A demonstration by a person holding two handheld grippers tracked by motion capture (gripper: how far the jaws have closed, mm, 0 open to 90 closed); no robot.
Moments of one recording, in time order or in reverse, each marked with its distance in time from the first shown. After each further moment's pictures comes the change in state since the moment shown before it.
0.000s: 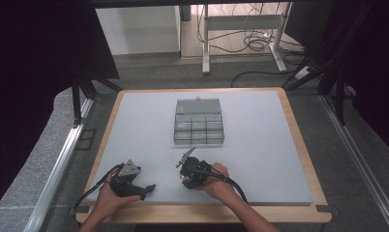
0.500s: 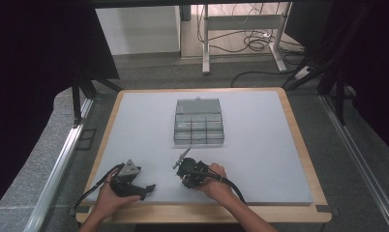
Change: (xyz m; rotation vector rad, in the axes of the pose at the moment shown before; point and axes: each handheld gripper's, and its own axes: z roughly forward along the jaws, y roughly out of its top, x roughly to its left) left arm 0.000 0.000 0.000 0.001 0.001 0.002; right arm 0.004 0.006 0.007 0.048 -0.017 -0.017
